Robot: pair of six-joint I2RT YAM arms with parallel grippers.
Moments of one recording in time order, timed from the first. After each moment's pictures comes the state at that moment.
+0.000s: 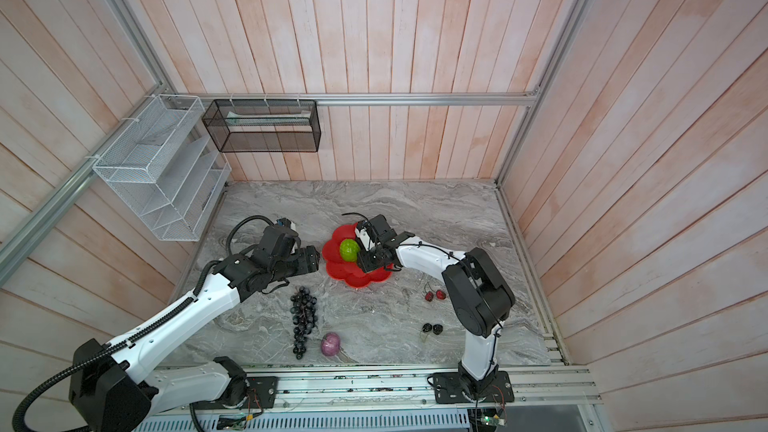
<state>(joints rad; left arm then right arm) -0.58 1.22 0.97 -0.63 -0.14 -0.63 0.68 1.85 1.21 -0.37 -0.16 0.18</state>
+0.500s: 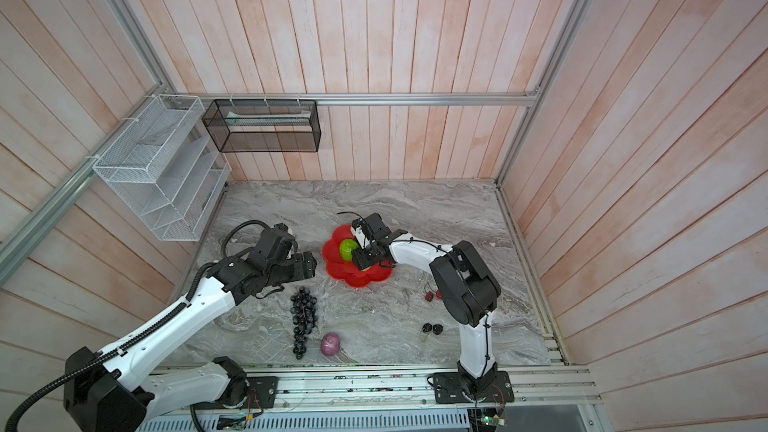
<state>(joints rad) -0.58 1.17 0.97 -0.74 -0.10 -0.63 0.68 1.94 1.28 -0.34 -0.15 0.14</state>
